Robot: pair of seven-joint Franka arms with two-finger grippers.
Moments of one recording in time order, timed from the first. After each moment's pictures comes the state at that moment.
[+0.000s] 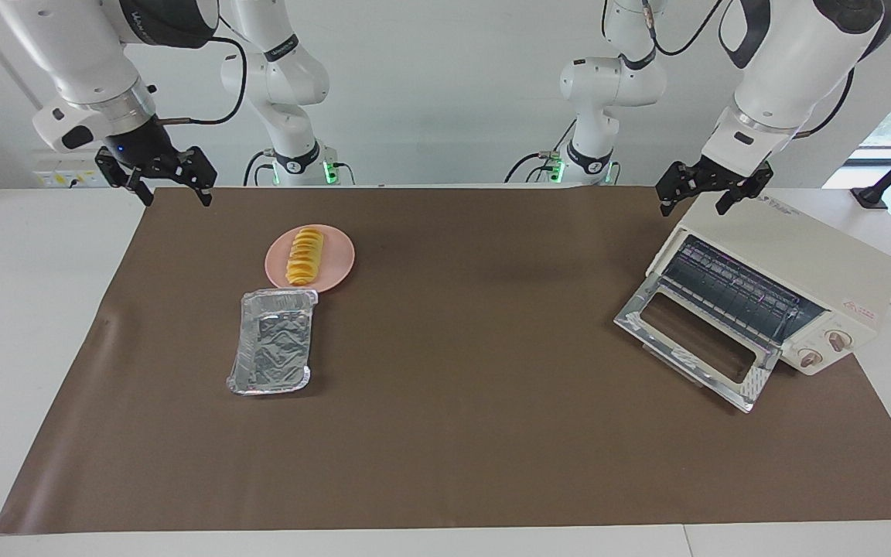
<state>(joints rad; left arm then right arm) -0.15 0.00 0.00 -1.59 0.00 1.51 -0.08 -0.14 -0.13 0.06 -1.76 0.01 1.60 -0.04</state>
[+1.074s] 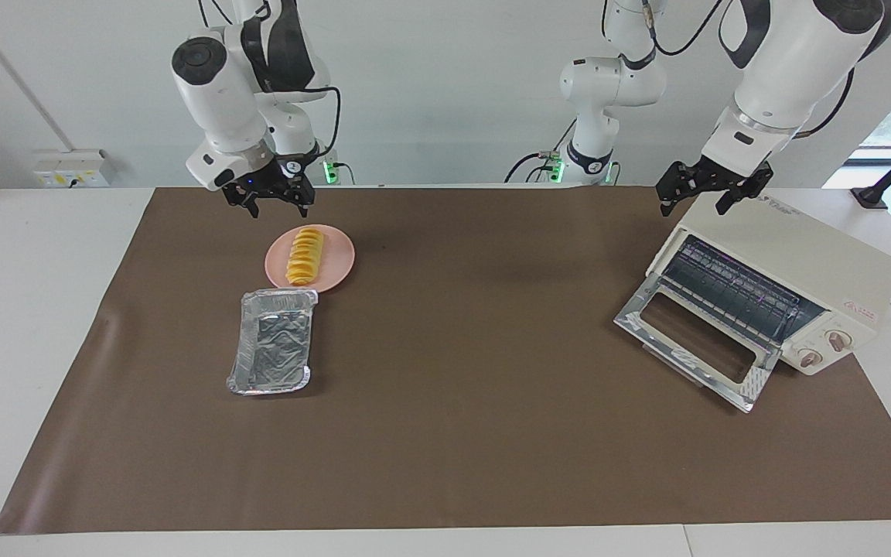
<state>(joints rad) -0.15 0.00 0.00 -1.59 0.00 1.51 -0.08 0.08 -0.31 0.09 -2.31 0.07 1.88 0.18</state>
